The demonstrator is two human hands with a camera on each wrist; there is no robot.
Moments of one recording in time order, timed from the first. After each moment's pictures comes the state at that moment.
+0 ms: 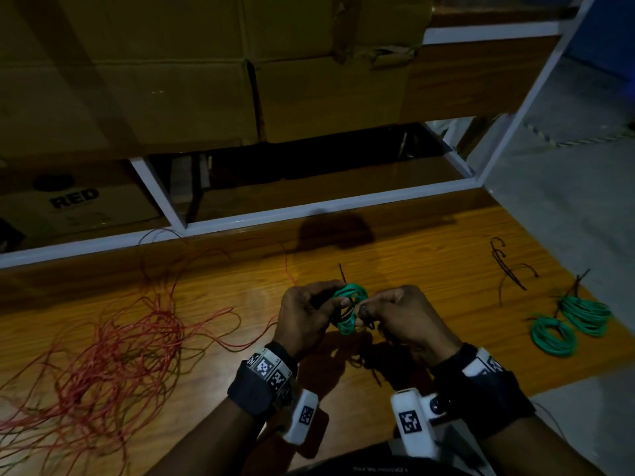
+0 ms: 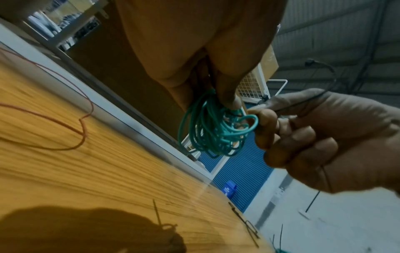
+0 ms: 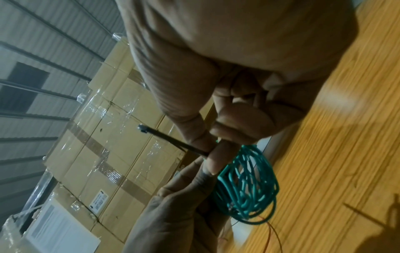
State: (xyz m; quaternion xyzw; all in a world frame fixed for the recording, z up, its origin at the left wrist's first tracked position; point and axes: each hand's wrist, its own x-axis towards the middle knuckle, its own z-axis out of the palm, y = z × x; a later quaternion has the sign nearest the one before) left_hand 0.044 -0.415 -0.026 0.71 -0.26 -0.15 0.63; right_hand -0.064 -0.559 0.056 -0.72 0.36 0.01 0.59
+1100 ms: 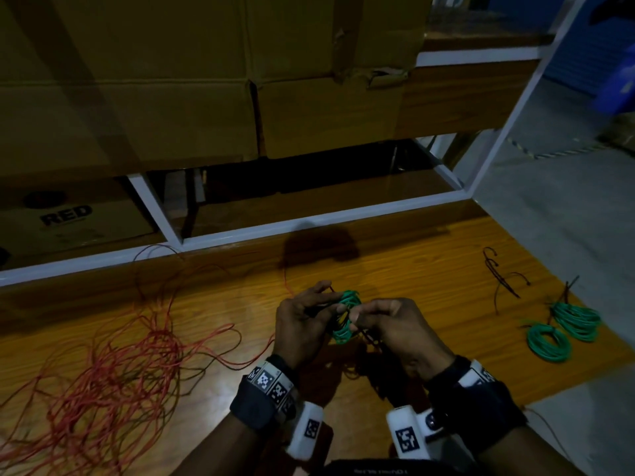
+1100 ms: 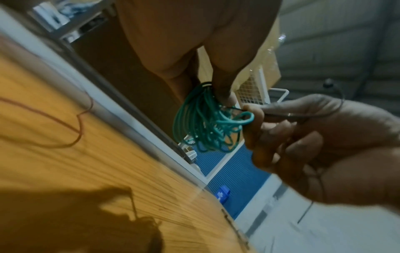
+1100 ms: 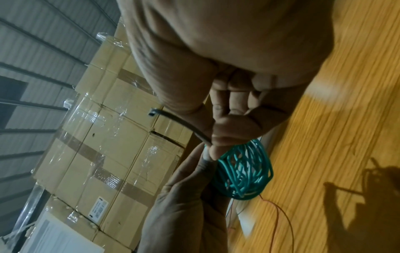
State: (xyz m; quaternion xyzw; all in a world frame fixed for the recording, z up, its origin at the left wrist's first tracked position) left_hand 0.060 -0.409 -0.033 0.67 -0.26 -0.13 0.68; right_hand -0.054 -0.543 0.041 -0.66 0.36 -0.03 0.66
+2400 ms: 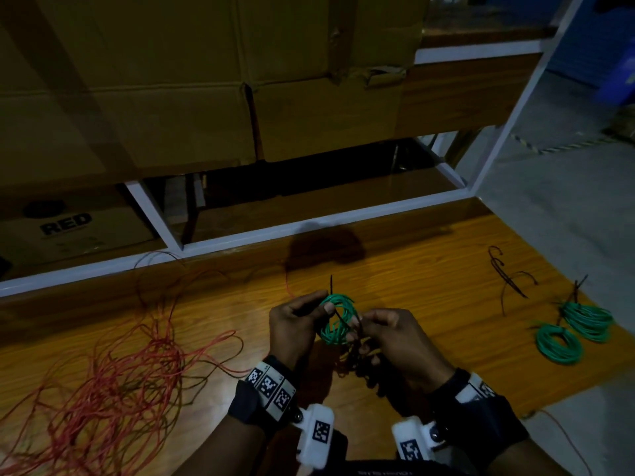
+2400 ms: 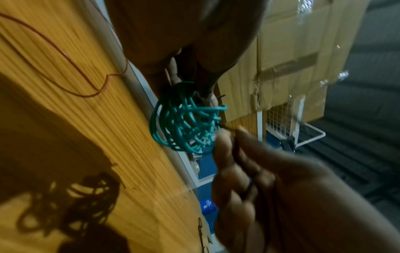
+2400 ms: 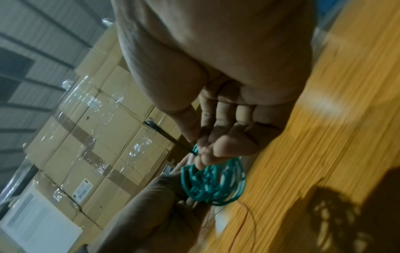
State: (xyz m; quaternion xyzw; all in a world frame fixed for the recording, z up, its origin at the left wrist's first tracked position) left_hand 0.067 -0.415 -0.035 0.61 -0.04 -0.23 0.76; right_hand -0.055 -0.544 0.018 -0.66 0.31 -0.02 0.68
